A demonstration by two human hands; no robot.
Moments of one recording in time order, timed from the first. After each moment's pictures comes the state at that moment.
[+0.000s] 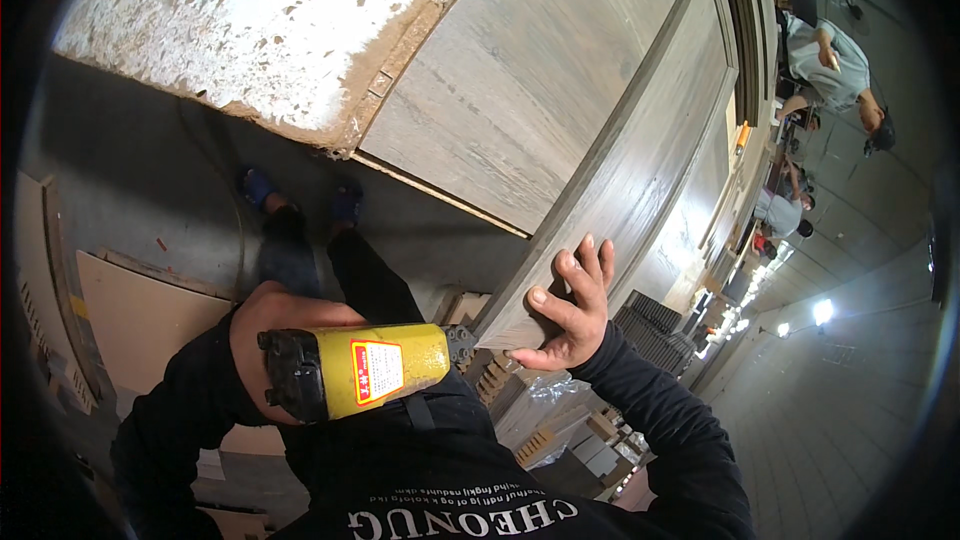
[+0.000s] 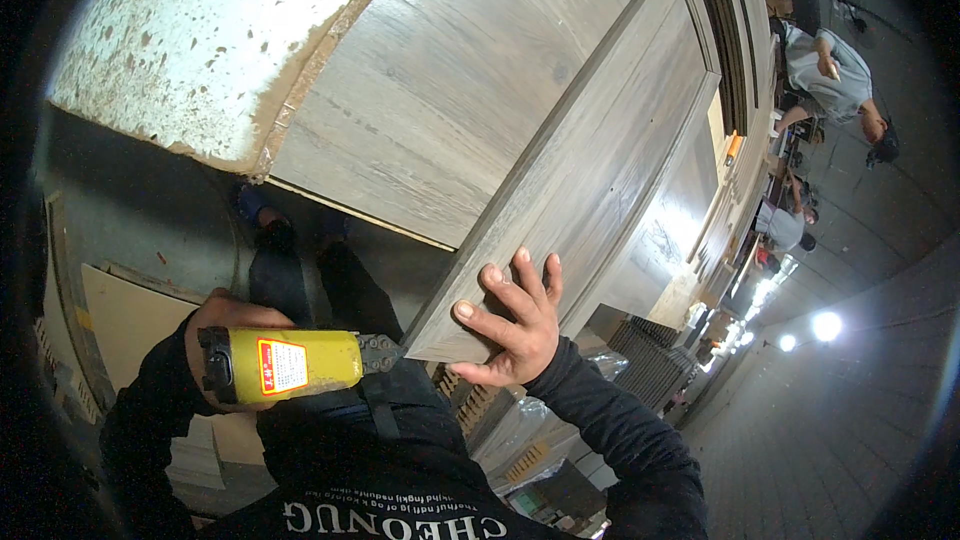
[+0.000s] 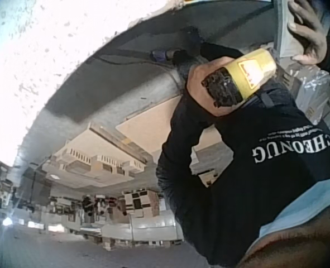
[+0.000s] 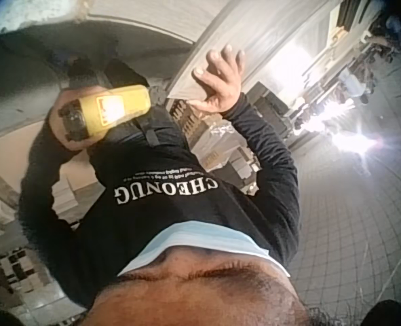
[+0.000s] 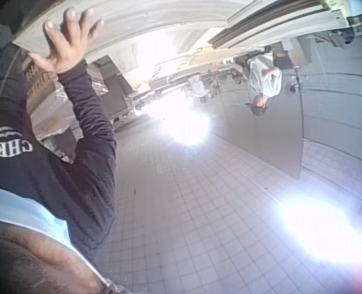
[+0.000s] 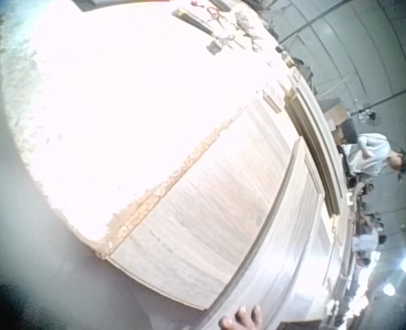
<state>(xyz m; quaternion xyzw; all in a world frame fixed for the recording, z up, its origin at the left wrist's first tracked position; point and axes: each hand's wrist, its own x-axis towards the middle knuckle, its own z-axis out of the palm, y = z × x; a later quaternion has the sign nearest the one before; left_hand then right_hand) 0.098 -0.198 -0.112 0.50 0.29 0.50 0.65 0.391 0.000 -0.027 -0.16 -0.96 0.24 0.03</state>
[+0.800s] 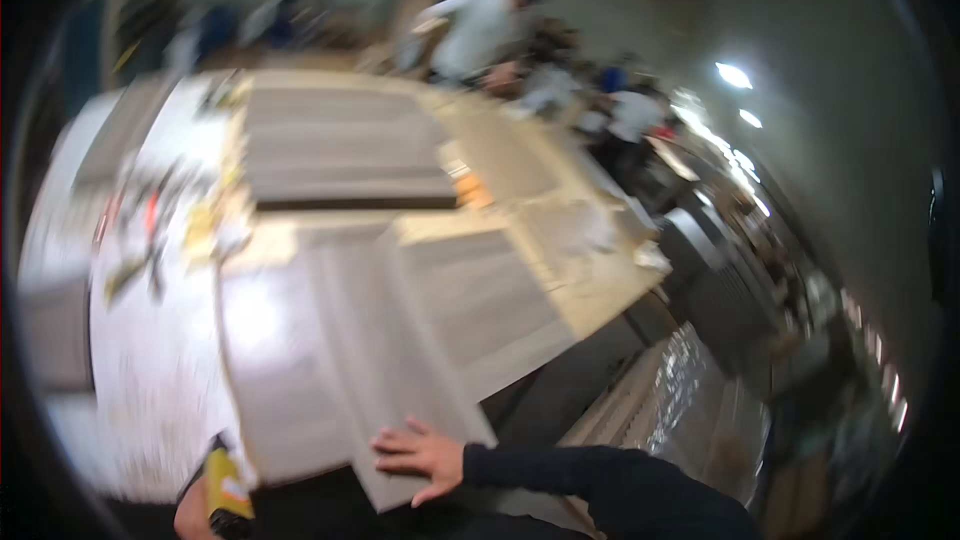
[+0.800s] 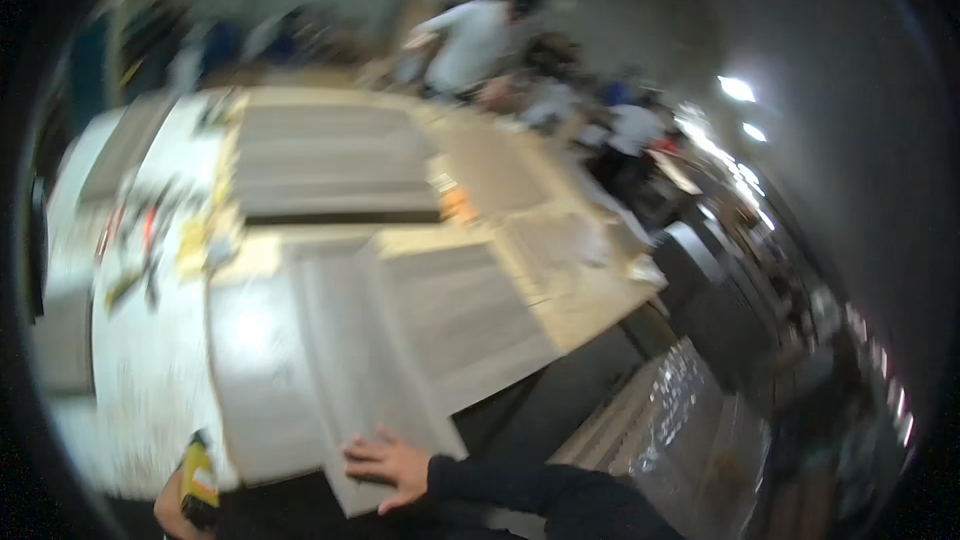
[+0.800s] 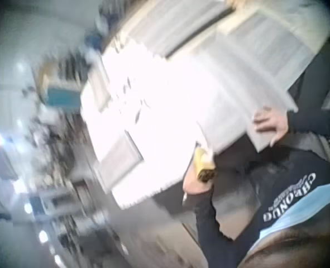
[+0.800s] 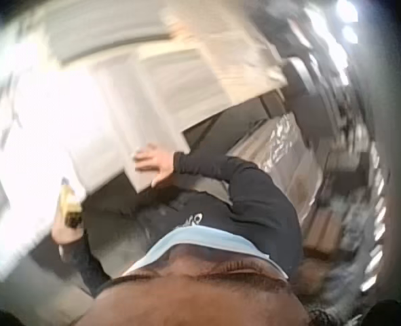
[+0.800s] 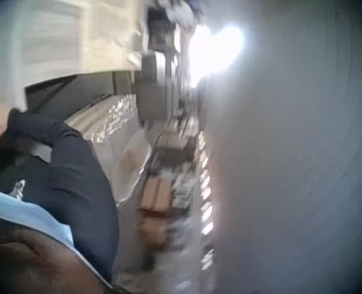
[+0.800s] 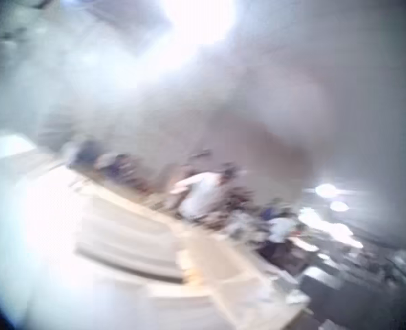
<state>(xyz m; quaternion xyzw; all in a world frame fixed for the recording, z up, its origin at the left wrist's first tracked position) 0.041 -0.105 0.023 0.66 0.69 0.30 0.04 0.398 -0.007 -0.052 -0.23 -0.93 0.30 0.03</state>
